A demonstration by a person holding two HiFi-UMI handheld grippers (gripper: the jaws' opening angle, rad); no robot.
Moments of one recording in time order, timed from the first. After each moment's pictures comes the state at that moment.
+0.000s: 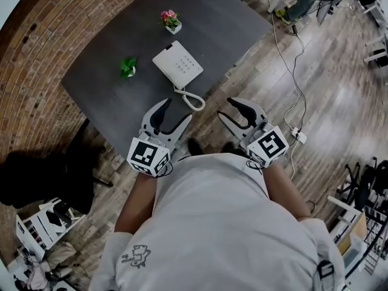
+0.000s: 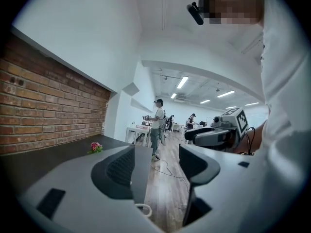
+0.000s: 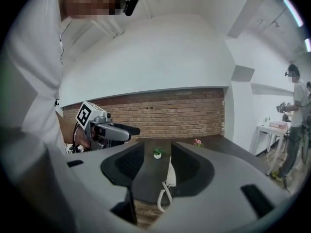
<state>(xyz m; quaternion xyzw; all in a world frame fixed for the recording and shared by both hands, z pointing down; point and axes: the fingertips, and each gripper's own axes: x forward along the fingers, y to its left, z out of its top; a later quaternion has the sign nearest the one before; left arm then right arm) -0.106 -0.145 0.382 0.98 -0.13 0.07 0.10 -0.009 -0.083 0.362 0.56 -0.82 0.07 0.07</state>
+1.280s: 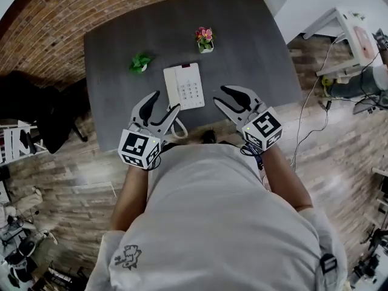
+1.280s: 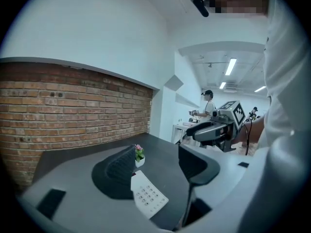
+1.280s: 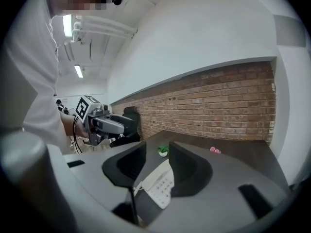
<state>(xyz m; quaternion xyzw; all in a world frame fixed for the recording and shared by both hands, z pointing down) -0.031 -0.279 0.396 0.89 -0.42 0.11 0.11 0.106 -0.291 0.397 0.29 -0.95 0.10 0.11</state>
